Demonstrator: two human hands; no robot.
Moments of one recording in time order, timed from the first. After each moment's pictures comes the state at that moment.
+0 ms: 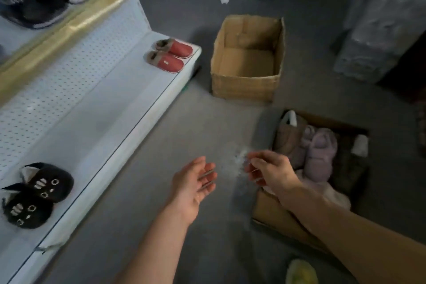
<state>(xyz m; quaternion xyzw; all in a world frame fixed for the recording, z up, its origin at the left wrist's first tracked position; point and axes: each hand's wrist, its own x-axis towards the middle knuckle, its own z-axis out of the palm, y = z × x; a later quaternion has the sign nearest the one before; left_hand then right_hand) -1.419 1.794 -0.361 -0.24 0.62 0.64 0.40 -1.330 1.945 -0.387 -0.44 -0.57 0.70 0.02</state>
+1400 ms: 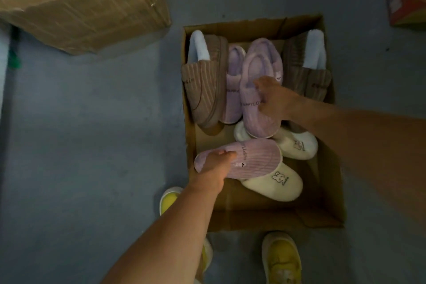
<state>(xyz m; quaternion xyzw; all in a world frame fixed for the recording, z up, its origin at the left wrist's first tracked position) -1.302 2.102 -0.725 -0.05 0.78 0.19 0.60 -1.219 2.290 -0.722 -0.42 -0.80 0.38 -0.20</state>
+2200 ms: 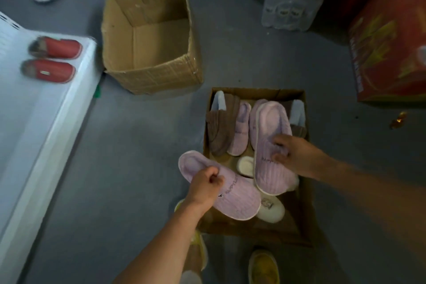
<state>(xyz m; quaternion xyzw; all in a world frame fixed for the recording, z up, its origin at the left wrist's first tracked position) -1.318 2.057 -0.551 0.20 0.81 0.25 0.49 -1.161 2.253 -0.519 -0.39 -0.81 0.40 -0.17</state>
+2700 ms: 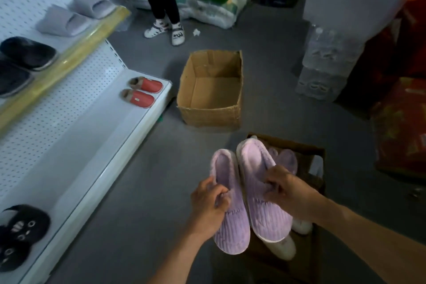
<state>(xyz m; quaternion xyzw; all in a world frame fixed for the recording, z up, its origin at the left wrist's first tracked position) -1.317 1.979 -0.347 0.30 0.87 0.25 0.30 -1.192 2.165 -0.320 -0.22 -0.88 0.41 -0.09</state>
